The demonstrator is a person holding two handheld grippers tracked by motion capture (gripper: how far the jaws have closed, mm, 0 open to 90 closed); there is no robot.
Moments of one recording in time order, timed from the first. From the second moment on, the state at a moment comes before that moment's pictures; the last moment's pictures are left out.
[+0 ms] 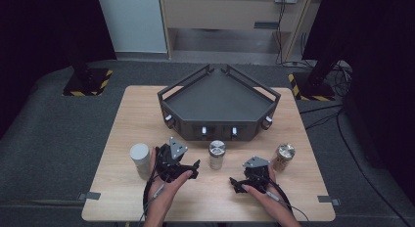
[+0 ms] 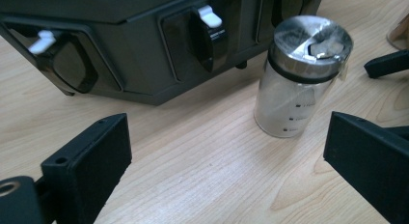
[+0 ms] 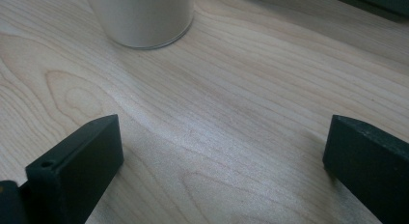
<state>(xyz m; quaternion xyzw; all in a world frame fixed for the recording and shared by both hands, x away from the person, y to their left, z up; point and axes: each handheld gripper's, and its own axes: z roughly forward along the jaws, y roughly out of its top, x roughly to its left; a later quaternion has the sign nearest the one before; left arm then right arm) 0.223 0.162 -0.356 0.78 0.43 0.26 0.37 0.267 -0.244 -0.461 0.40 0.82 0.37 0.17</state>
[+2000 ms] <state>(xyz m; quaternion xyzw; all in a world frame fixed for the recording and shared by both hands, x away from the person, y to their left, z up) 0.207 0.254 -0.310 0.75 0.46 0.29 0.38 0.267 -0.244 -0.461 0.40 0.82 0.37 0.17</state>
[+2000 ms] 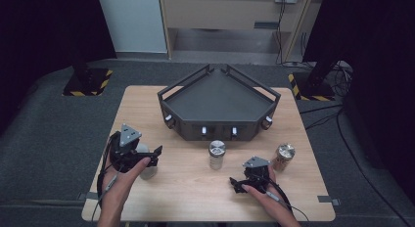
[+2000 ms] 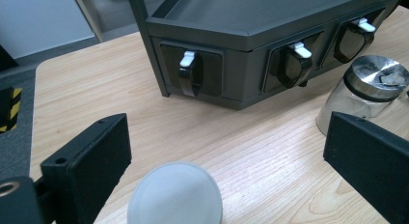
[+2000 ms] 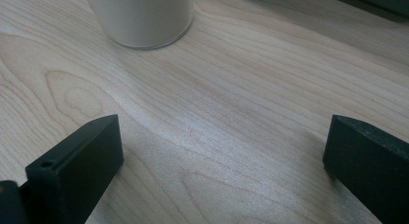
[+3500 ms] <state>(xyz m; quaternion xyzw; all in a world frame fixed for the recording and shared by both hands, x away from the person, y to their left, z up) 0.201 0.283 -0.371 0.74 0.47 0.29 0.38 0.267 -0.244 -0.461 0.40 0.82 0.37 0.17</state>
